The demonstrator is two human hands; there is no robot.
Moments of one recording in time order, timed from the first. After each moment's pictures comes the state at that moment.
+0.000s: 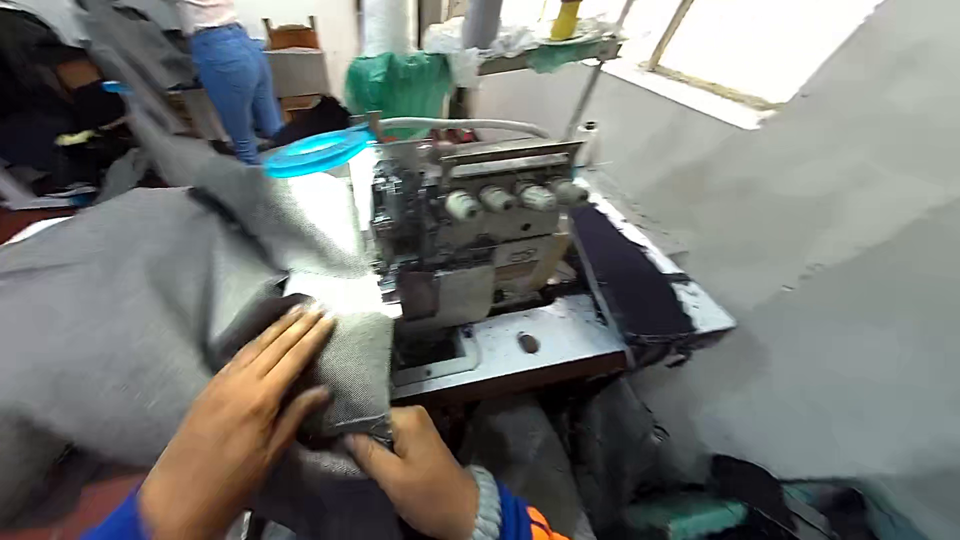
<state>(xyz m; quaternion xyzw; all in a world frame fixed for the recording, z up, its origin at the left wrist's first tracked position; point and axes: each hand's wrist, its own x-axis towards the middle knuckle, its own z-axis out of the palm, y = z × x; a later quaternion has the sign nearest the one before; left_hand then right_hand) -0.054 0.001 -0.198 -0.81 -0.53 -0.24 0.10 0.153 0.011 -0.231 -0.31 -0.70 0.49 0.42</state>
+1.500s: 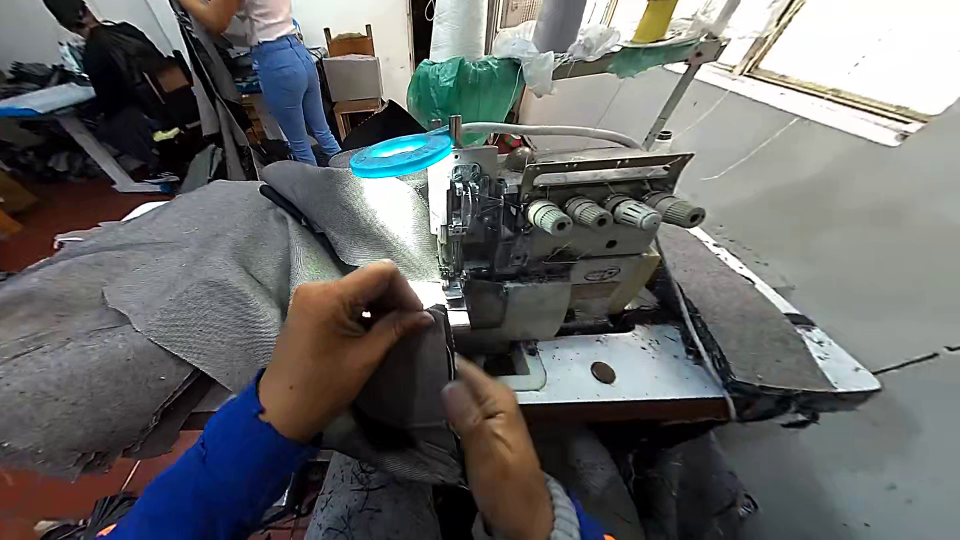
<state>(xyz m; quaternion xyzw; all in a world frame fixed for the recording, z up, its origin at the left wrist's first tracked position) -0.029 0.027 -0.135 -0.75 -0.45 -0.48 -0.08 0.135 0.026 -0.206 -0.21 -0.62 0.48 0.58</state>
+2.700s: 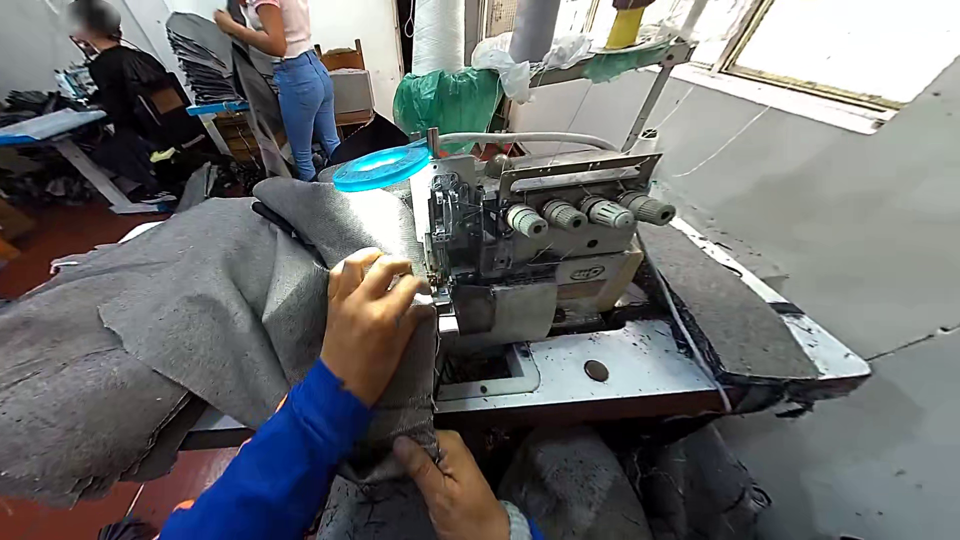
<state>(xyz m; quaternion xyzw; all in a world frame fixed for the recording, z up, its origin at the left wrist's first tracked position) -0.017 0.074 -0.185 -0.77 -0.48 -0.36 0.20 0.131 0.001 -0.264 -0.24 -0.60 0.60 0.47</state>
